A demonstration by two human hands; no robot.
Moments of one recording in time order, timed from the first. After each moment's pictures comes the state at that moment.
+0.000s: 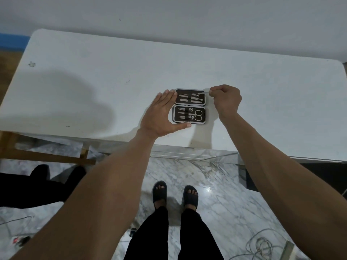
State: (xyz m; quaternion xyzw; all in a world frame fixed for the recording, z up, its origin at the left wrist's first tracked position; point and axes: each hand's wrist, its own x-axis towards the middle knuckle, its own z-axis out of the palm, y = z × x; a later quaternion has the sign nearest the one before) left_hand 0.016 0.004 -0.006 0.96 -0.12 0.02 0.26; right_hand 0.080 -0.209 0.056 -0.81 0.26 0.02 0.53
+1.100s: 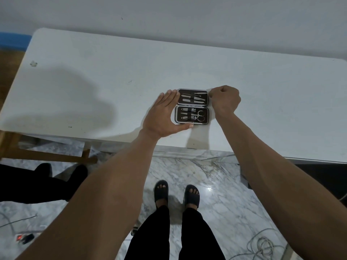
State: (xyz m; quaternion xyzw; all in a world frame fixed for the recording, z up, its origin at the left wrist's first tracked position) left_hand 0.017 0.004 -0.008 0.95 -0.13 0.04 0.26; right_hand 0.085 -0.190 0.049 -0.84 0.31 -0.01 0.45
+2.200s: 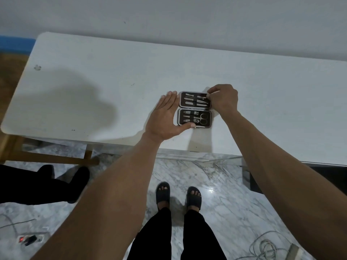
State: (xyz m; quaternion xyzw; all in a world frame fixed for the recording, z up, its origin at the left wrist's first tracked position) left_hand 0.017 0.005 -0.009 0.96 -0.12 0.03 0.24; right_hand 0.098 -0.192 0.053 -0.90 0.19 0.09 0.38
